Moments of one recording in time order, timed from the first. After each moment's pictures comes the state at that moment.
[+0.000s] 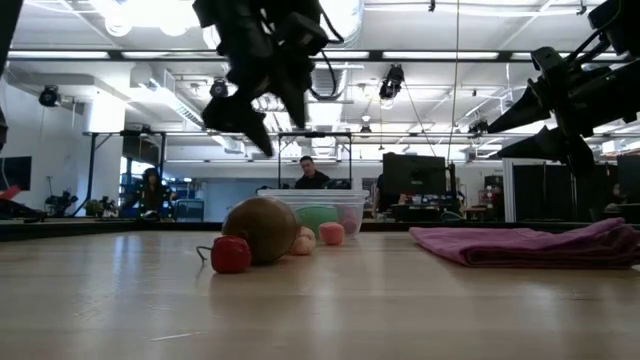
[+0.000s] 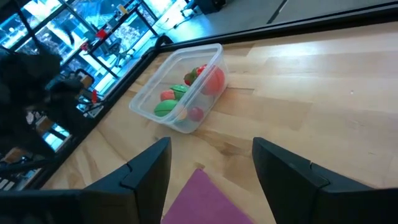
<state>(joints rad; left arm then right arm) 0.08 1.68 1.36 -0.77 0.20 -0.83 0.12 0.35 0.12 -0.14 0.63 0.88</state>
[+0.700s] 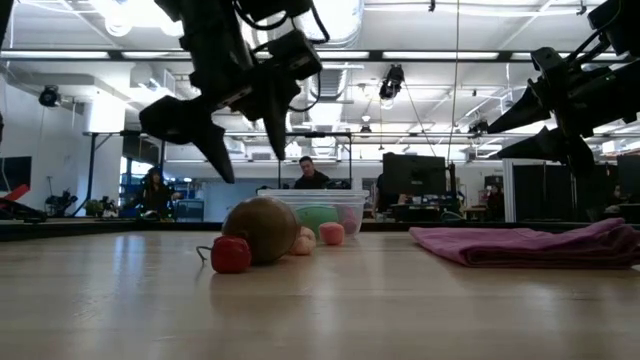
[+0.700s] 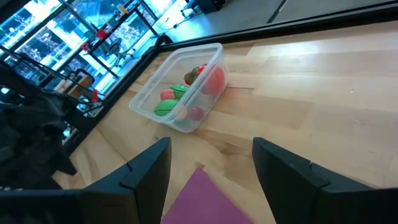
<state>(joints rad) -0.11 1.68 1.22 -0.68 0.06 -1.39 0.12 0.36 0.12 -0.14 0.63 0.88</state>
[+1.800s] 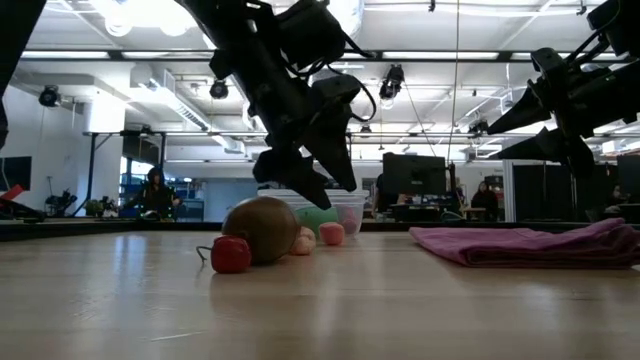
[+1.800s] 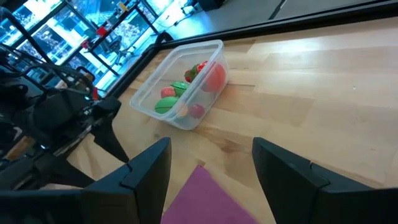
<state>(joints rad) 0.02 1.85 1.23 -0.31 0.05 -0.58 0.12 0.36 0.12 -0.14 0.62 0.89</state>
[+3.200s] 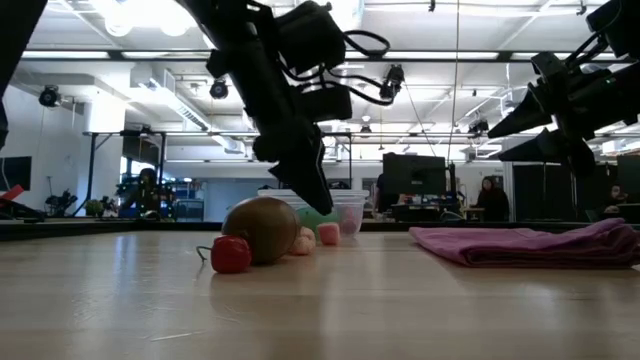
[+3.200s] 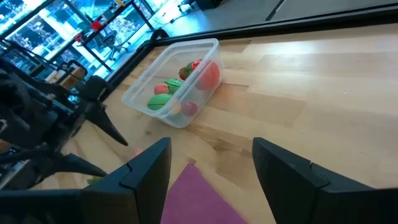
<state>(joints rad) 0.01 1.85 1.23 -0.36 -0.11 0.12 0.12 0.36 0.12 -0.16 0.63 0.85</state>
